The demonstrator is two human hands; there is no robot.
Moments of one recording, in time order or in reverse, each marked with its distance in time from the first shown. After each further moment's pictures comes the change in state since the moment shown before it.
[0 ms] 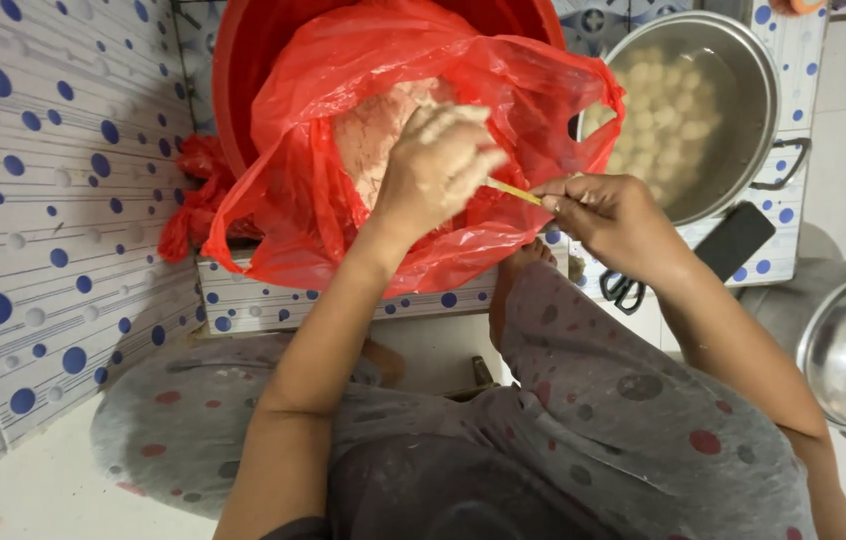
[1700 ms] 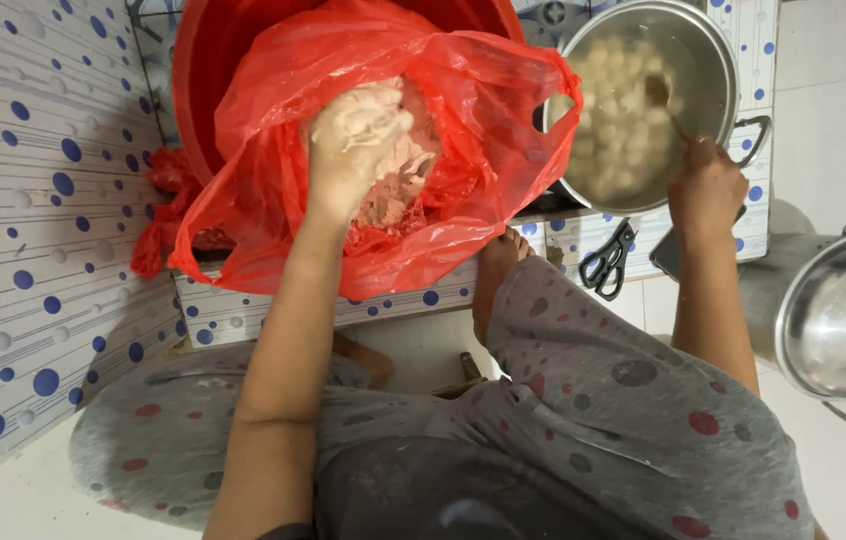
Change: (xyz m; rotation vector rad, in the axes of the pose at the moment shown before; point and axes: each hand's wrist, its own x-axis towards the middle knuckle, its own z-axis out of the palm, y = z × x) left_hand -0.005 -0.025 -0.023 -0.608 0.175 -0.587; right_hand 0.026 0.303 -0.107 -1.114 0.863 -0.057
